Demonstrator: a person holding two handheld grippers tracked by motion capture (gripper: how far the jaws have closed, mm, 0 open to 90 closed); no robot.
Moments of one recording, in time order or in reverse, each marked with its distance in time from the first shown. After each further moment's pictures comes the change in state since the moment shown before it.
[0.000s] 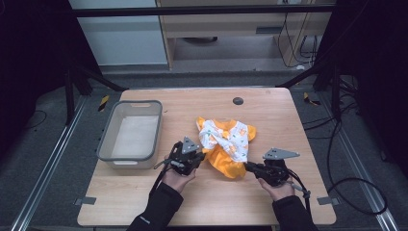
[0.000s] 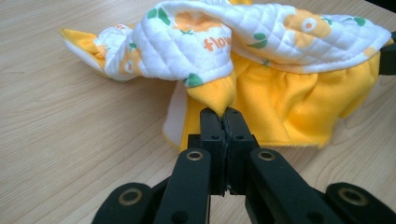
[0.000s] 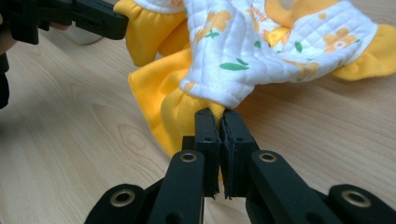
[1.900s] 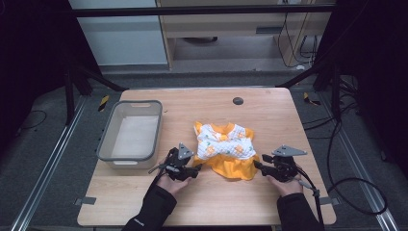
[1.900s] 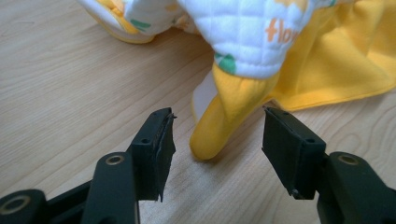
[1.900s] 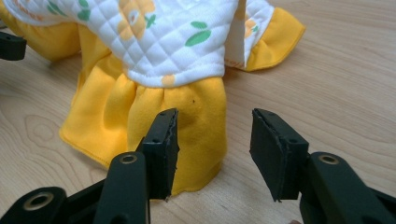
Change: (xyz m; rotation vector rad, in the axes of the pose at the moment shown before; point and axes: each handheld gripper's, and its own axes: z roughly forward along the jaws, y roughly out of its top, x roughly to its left) left arm 0.012 -0.034 0.015 0.097 0.056 0.025; right arm -0.041 -0.017 0.005 0.019 -0.158 0.003
